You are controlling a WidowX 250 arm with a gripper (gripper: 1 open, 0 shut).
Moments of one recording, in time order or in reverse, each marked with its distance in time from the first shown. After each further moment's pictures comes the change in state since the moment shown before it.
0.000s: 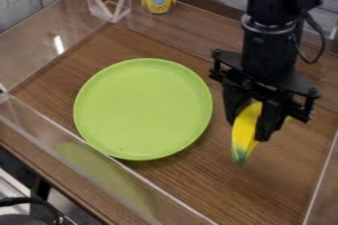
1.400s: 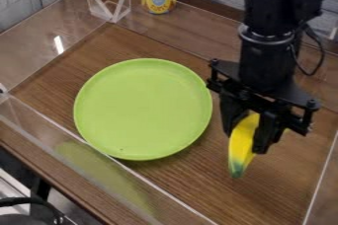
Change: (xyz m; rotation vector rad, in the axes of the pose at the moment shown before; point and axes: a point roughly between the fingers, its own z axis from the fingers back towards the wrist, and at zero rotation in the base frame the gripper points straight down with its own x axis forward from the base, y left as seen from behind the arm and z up) arm -0.011 -0.005 -0.002 -0.012 0.021 -0.008
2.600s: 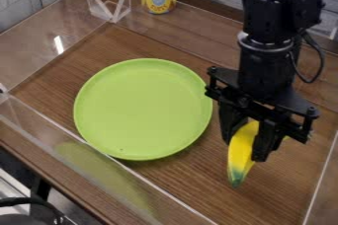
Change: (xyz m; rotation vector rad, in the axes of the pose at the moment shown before) arm -0.005 -0.003 -0.004 -0.009 0.019 0.012
